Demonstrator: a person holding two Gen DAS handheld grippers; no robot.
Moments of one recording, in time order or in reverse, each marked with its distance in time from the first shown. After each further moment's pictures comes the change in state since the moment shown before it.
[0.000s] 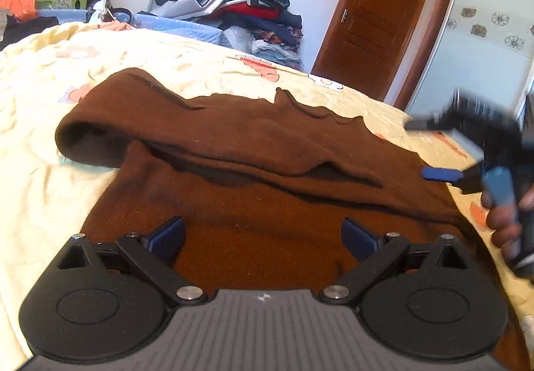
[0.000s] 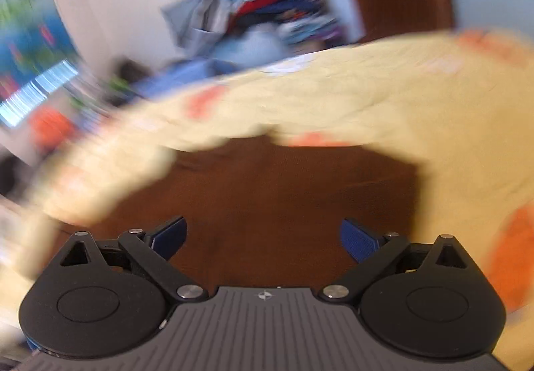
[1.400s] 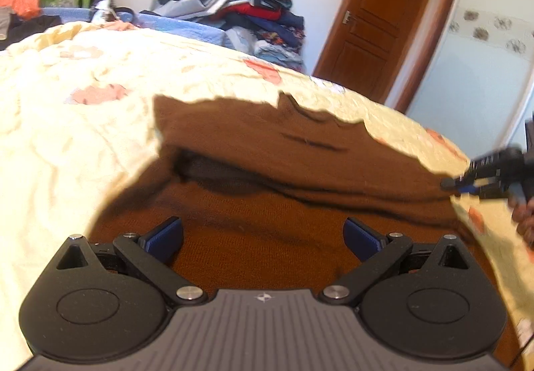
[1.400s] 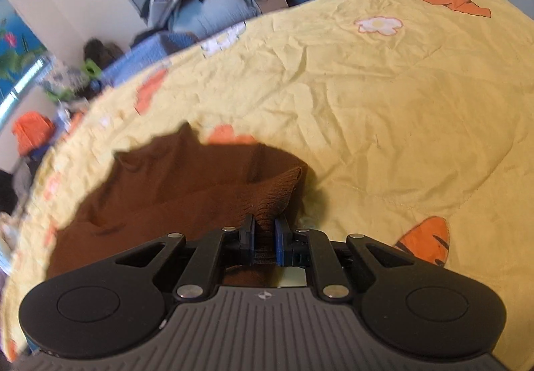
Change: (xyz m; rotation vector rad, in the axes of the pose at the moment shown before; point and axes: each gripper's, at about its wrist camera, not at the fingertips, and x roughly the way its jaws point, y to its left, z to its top) left arm -0.012 0.011 0.011 -0.044 -0.016 -0.010; right arm -0.012 -0.085 0.041 0.065 0.186 -0.171
